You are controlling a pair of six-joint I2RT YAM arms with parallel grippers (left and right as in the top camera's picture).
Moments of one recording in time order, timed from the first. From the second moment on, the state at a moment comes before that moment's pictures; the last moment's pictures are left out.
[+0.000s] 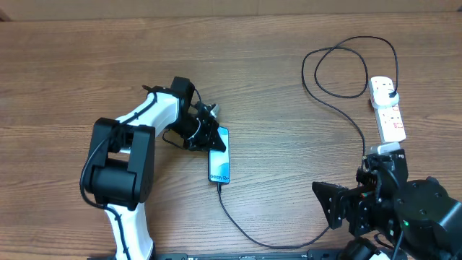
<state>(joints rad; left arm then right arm) -0.23 2.08 1.29 -0.88 0.74 -0.06 0.74 0.76 1.41 -1.40 0.13 0.50</state>
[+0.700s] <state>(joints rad) -0.23 2.13 1.31 -0.81 0.76 -0.05 0.74 0.76 1.41 -1.40 0.13 0.54</state>
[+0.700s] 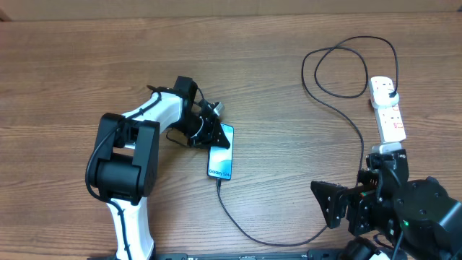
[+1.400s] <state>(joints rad) -0.25 2.11 1.34 -0.78 0.64 -0.25 0.74 0.76 1.41 -1.40 0.13 0.54</state>
